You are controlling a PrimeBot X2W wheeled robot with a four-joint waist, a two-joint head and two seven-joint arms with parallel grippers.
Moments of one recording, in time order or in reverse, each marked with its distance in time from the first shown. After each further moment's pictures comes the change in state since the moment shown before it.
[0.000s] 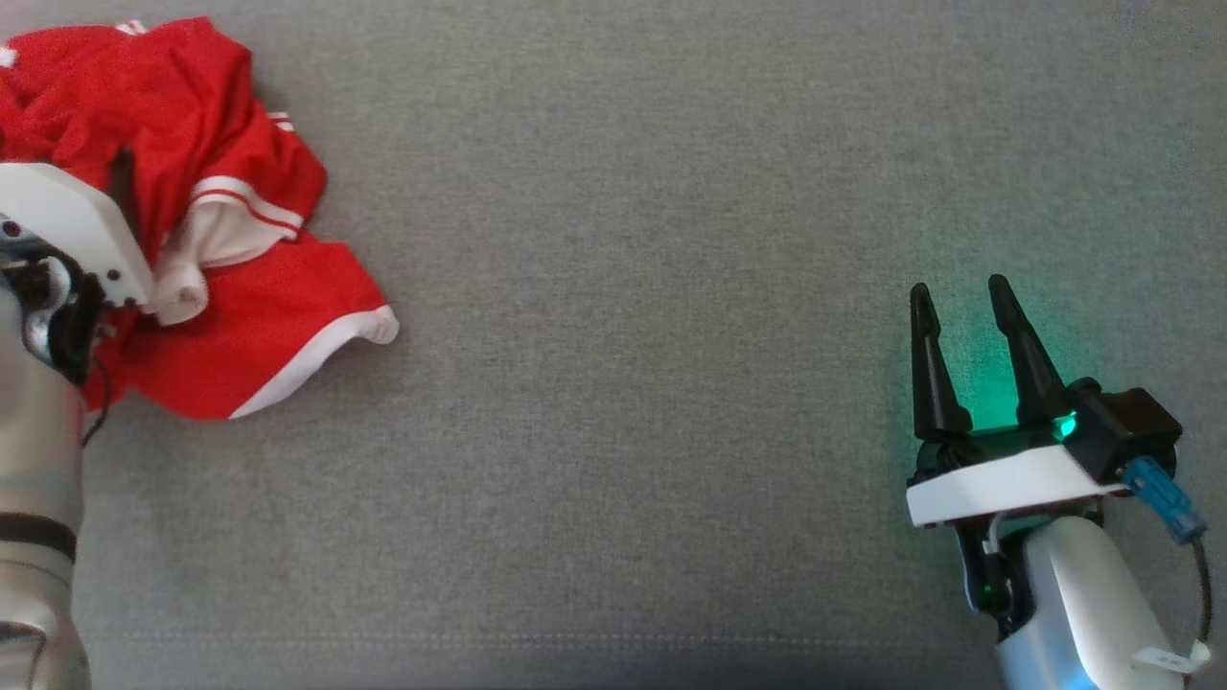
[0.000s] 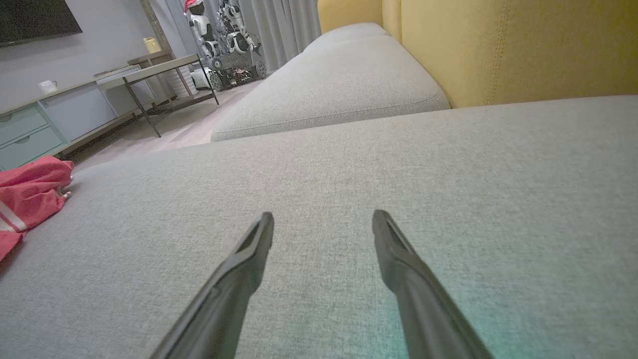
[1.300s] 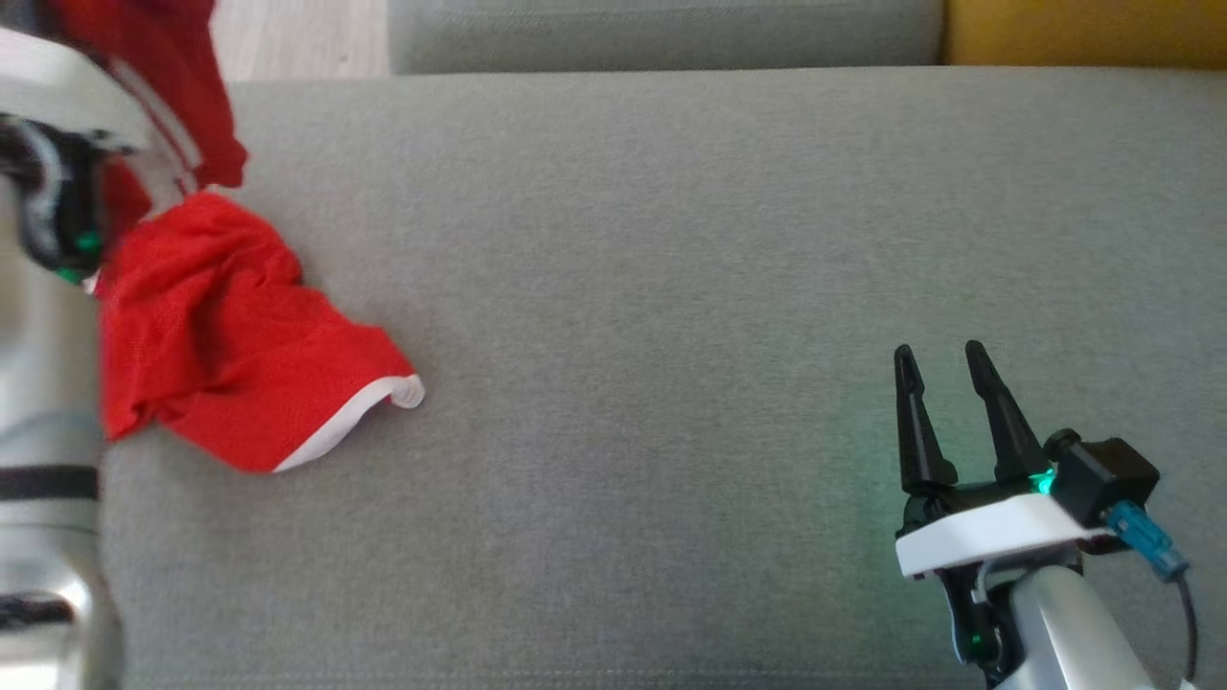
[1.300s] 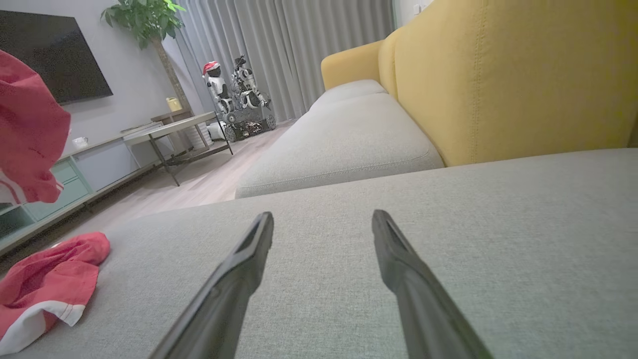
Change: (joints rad) left arm -0.063 -0.034 -0.022 -0.256 -0.044 0.045 -0.321; right arm 0.065 0.000 0.032 0.051 0.084 0.000 -0.003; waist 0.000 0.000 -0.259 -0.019
